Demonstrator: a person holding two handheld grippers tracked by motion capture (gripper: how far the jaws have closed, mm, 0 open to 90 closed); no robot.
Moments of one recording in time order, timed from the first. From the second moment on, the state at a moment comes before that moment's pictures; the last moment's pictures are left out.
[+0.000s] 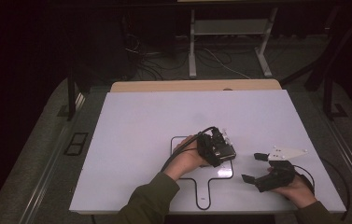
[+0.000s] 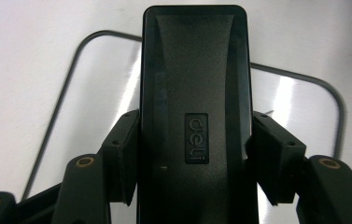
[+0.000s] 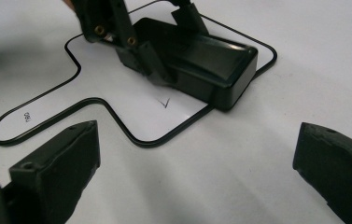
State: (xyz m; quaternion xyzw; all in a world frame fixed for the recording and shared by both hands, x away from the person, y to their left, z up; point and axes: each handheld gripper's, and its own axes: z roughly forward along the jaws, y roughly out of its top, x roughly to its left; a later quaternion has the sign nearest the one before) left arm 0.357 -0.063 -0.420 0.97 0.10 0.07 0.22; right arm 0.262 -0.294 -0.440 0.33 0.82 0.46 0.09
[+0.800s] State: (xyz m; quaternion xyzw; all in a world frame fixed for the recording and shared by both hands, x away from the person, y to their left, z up) left arm 0.344 -0.083 -0.421 0.97 0.08 0.05 0.22; right arm 0.262 -0.295 -0.440 0.33 0.82 0.46 0.09
